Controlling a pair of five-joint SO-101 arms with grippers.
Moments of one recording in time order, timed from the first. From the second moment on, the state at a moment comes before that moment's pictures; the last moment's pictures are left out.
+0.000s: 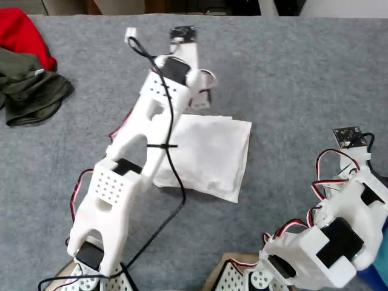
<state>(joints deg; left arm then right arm) 22.3 43.5 -58.0 90.8 18.4 47.8 -1.4 44.3 39.6 44.2</state>
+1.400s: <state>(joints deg) 6.2 62.3 -62.9 90.0 -0.1 42.7 -1.4 43.5 43.0 41.1</state>
